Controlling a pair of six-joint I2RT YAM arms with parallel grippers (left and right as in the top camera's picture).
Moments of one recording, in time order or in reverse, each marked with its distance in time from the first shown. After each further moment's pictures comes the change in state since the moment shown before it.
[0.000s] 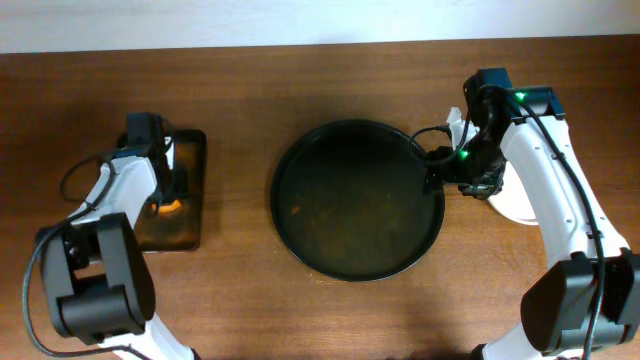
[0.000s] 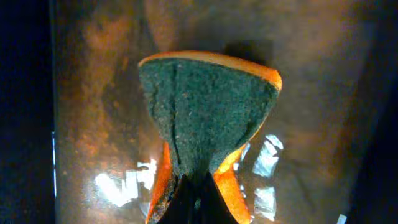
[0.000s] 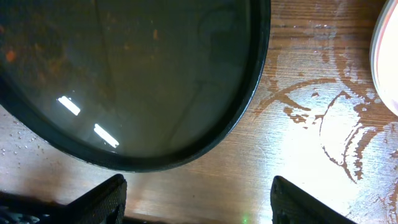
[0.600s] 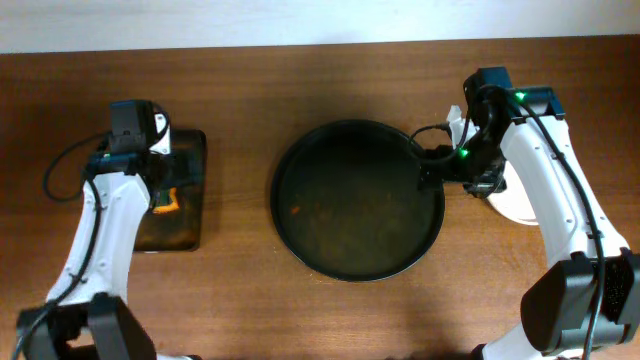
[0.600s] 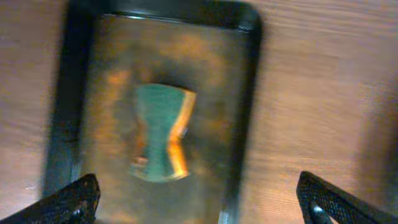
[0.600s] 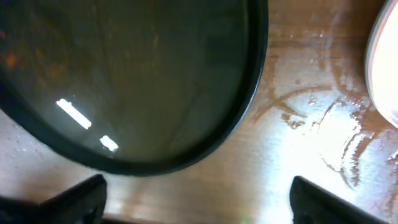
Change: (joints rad) left arm -0.059 -0.297 0.015 -0.110 0.122 -0.069; right arm 0.000 0.000 0.000 0.031 0.007 -0.001
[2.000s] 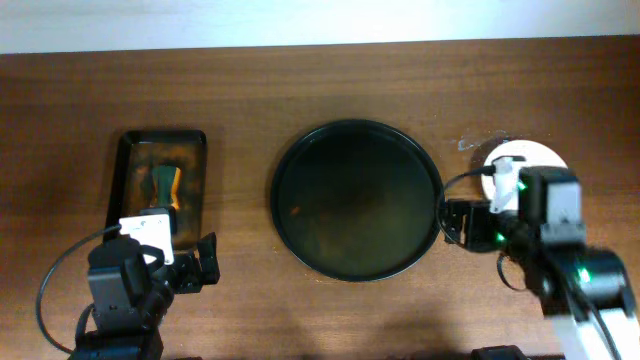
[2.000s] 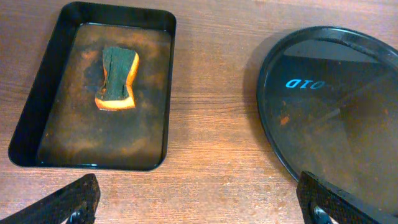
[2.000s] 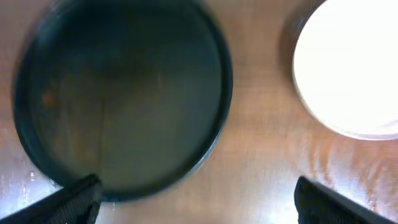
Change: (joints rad) left arm -0.020 -0.983 -0.484 -0.112 0.191 -0.044; right arm 0.000 -0.807 -0.562 0.393 0.092 0.047
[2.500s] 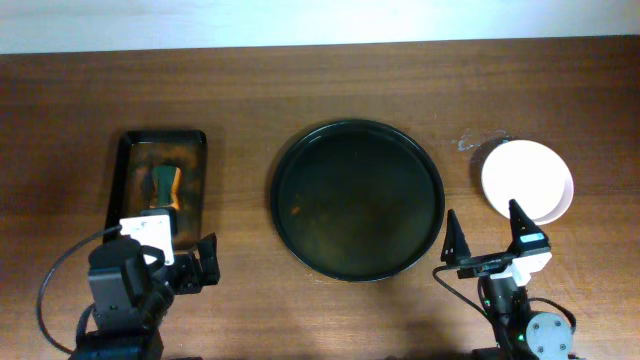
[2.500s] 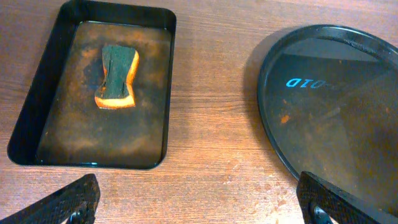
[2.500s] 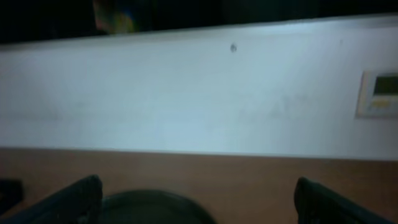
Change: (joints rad) left arm 0.000 -0.002 -0.004 -0.002 0.000 0.000; right arm 0.000 -0.898 -0.906 1.091 0.003 -0.048
